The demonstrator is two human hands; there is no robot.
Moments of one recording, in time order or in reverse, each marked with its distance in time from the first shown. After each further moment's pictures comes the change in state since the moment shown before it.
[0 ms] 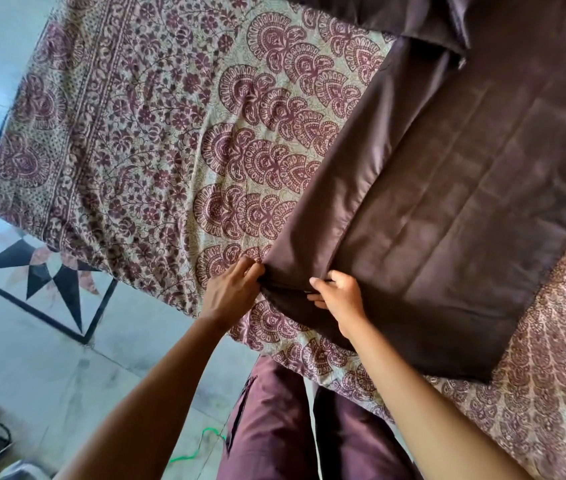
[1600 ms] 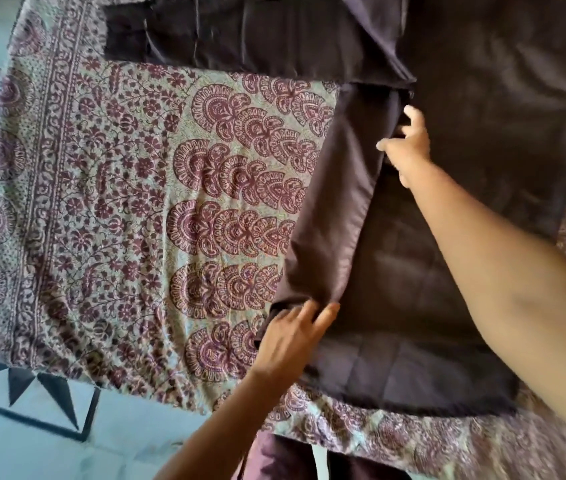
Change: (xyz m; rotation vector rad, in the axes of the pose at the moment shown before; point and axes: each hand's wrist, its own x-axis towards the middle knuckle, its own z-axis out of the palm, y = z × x) left_hand 0.086 0.071 -0.028 -0.032 -0.179 0.311; right_hand 0.156 -0.231 -0.145 0.030 0.490 -0.294
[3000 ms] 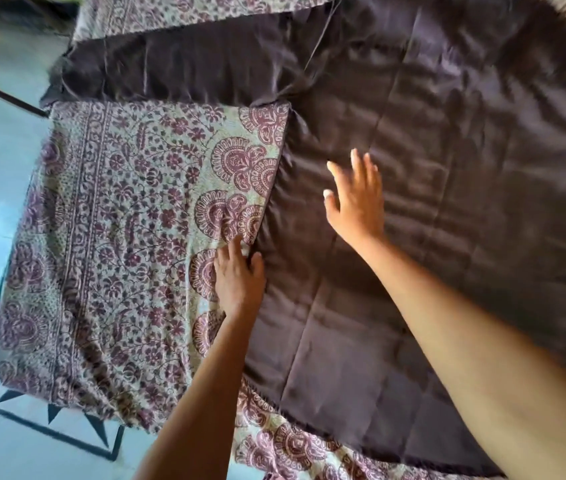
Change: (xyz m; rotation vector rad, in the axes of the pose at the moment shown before) left_hand 0.094 -0.122 -0.052 -0.329 0.331 -0.914; right_hand -0.038 -0.009 0.073 -0.700 0.040 -0.725
